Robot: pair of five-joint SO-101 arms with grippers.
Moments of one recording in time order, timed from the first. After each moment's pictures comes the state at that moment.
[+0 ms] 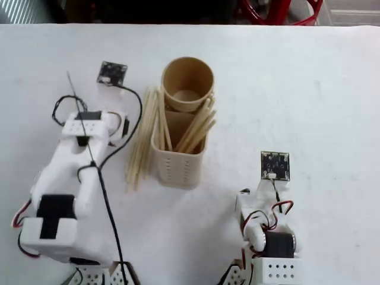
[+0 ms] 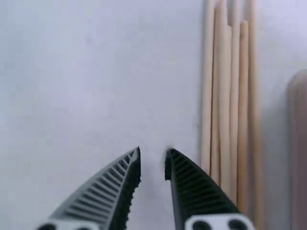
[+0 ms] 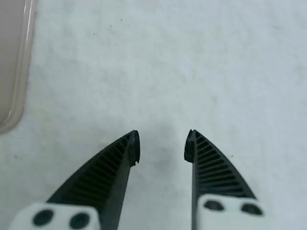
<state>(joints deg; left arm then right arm) -5.2 6.0 28.0 41.1 -9.3 -2.4 -102.6 96.4 69.1 -1.0</state>
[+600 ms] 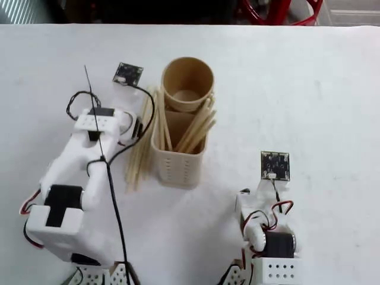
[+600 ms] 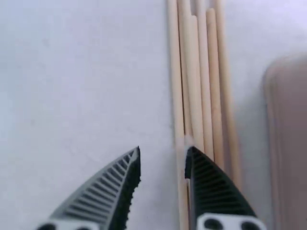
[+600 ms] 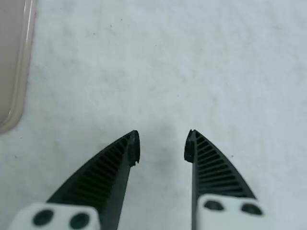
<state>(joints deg) -2.2 9.9 25.7 42.2 -9.3 -2.4 -102.6 96.4 69.1 -1.0</state>
